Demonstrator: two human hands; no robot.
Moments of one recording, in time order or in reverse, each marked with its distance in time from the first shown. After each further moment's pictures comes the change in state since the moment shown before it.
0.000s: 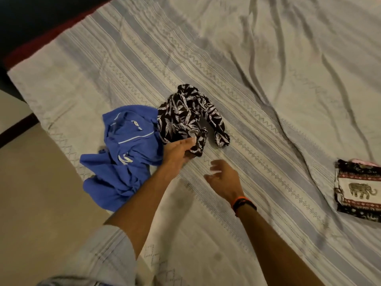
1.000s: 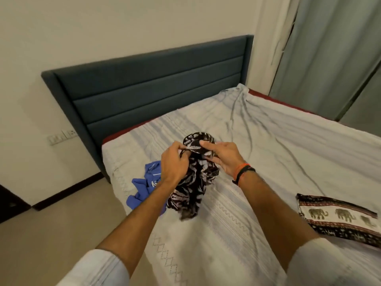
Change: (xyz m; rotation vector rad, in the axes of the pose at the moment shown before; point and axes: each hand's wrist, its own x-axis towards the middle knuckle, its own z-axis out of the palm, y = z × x) left_hand -0.401 0.022 0.016 0.731 0.389 1.113; right_hand -0.309 -0.096 -0.142 0.880 -0.087 -0.438
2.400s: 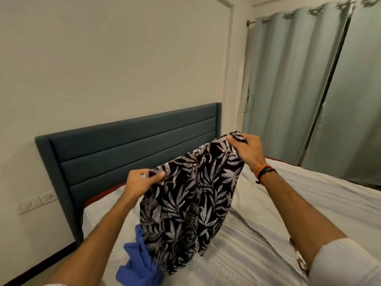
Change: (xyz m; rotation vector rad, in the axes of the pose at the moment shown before) left_hand 0.085 0.005 -0.159 -0.370 -0.162 -0.001; right_hand -0.037 -0.154 0.018 -0.542 0.406 -0.770
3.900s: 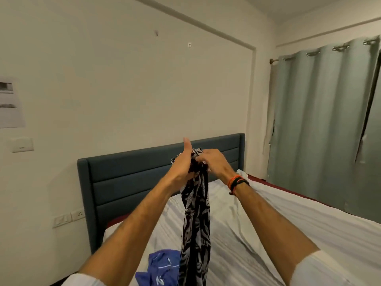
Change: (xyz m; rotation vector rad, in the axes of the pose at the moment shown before) left_hand -0.012 0.172 0.053 -0.232 -0.206 -0.017; right_hand -0.001 -0.111 0.062 0.000 -0.489 -0.048
